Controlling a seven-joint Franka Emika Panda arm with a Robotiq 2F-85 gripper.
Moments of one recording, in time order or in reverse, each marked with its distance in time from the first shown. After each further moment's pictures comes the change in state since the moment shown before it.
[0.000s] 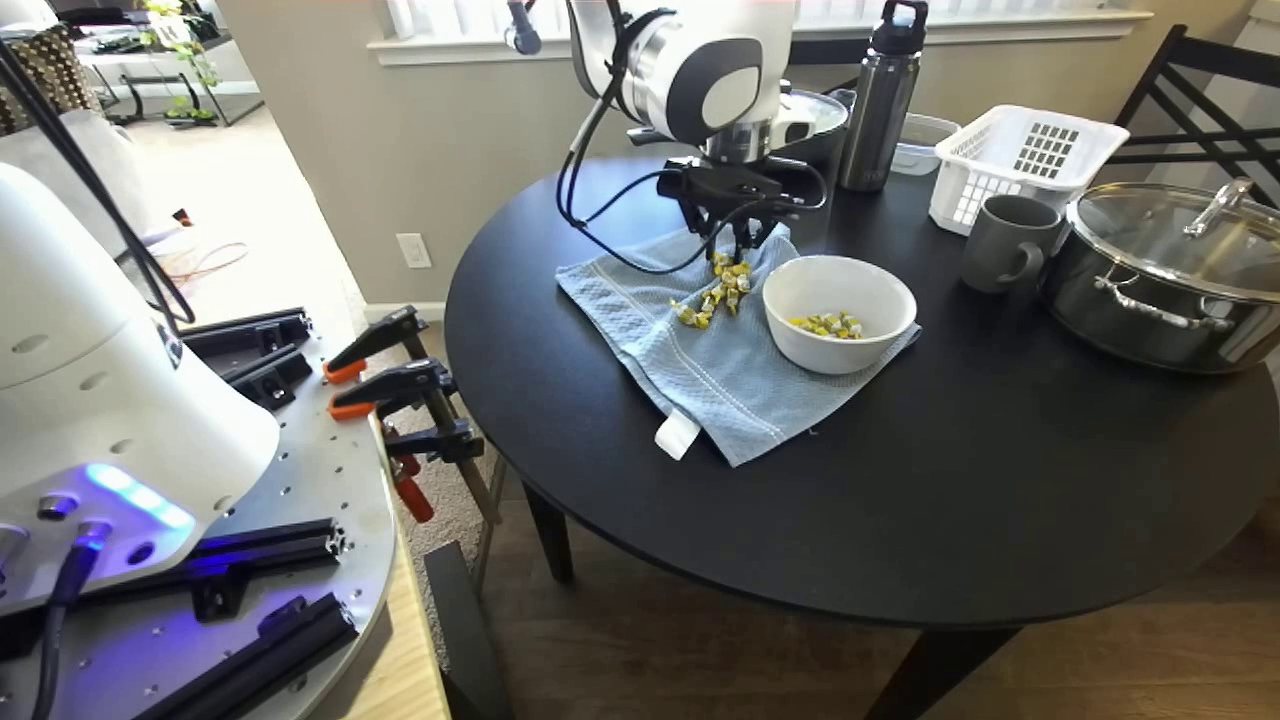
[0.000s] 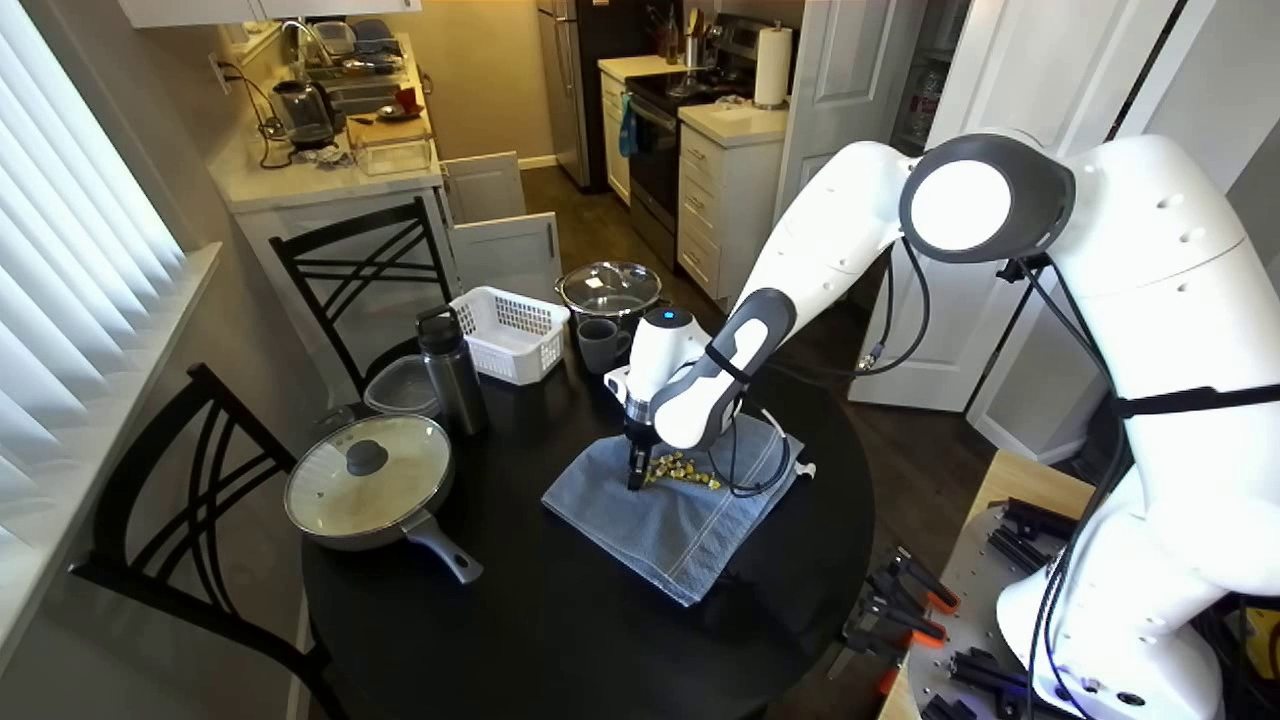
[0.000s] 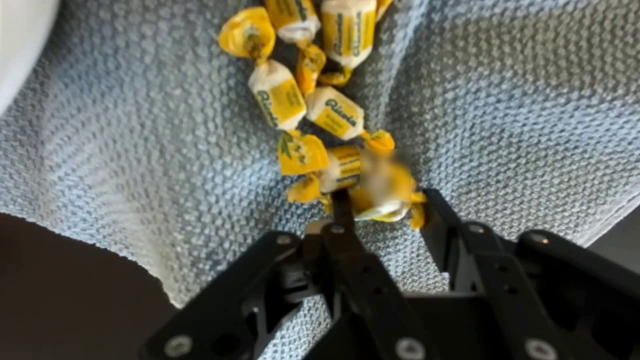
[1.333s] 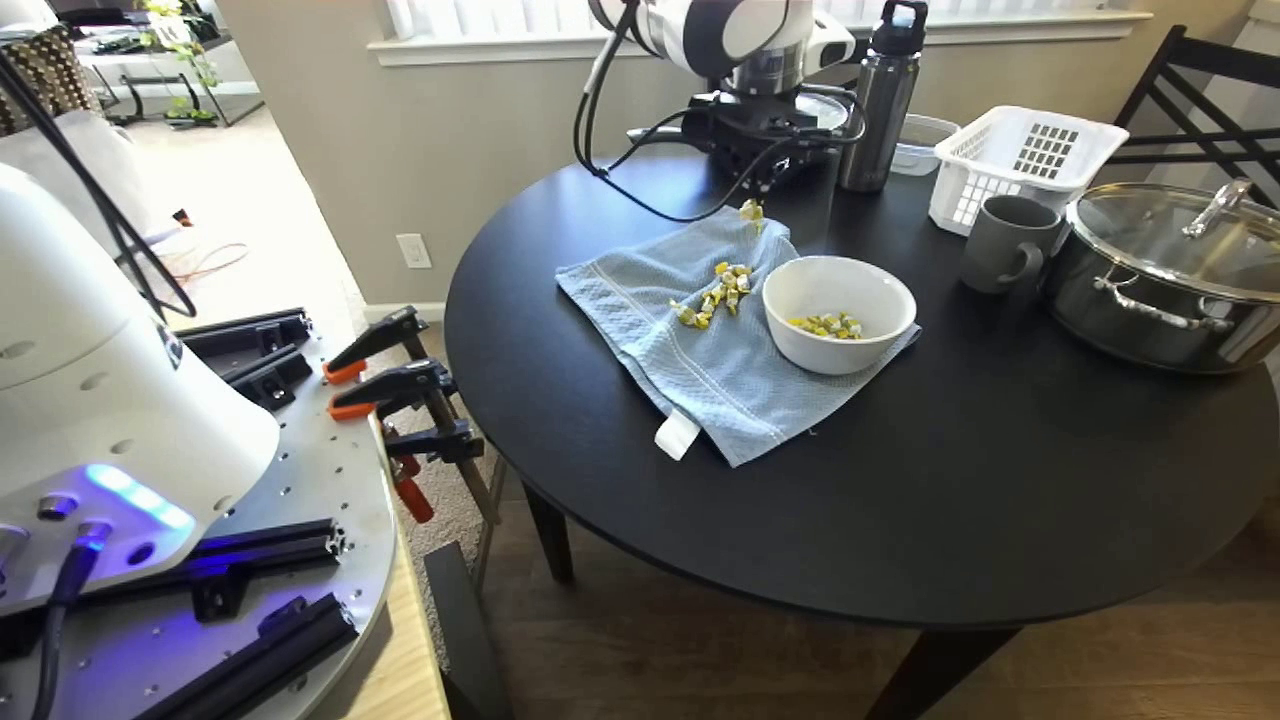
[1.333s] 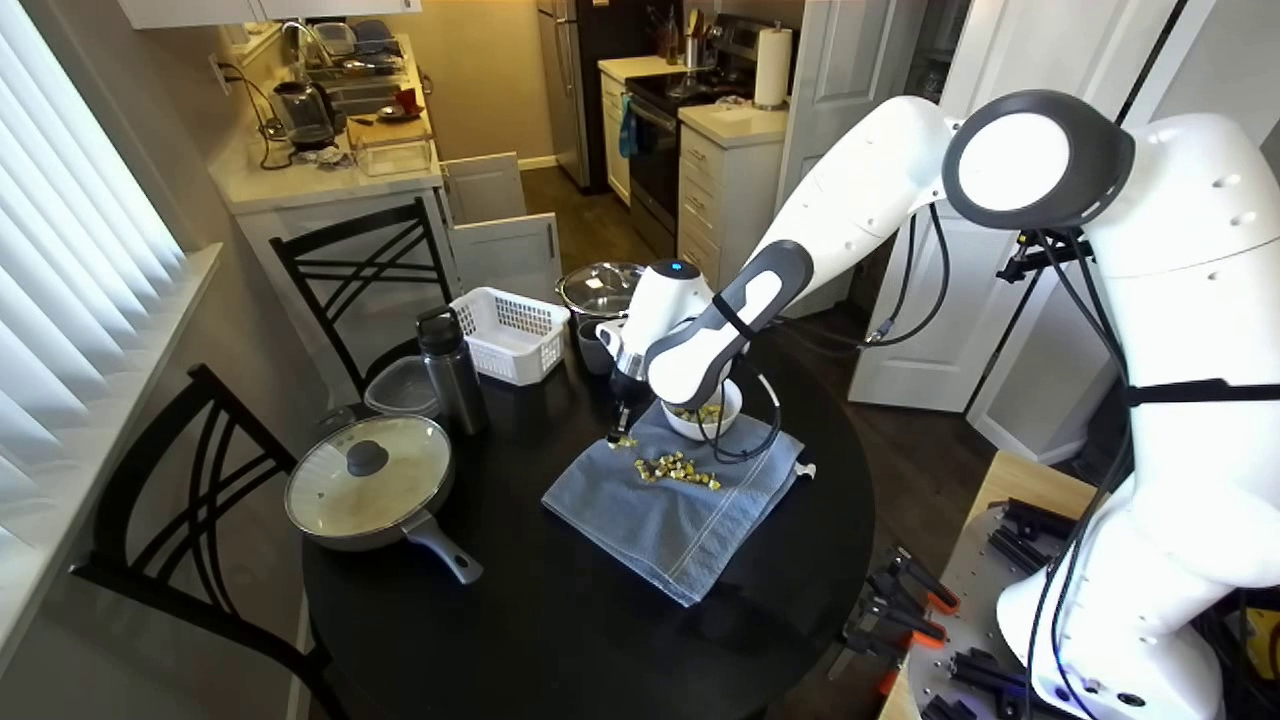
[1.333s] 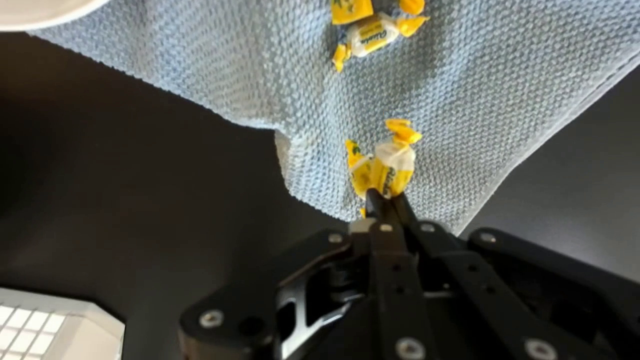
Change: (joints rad) arm -0.114 -0.104 0.112 -0.005 0.029 0.013 -0.045
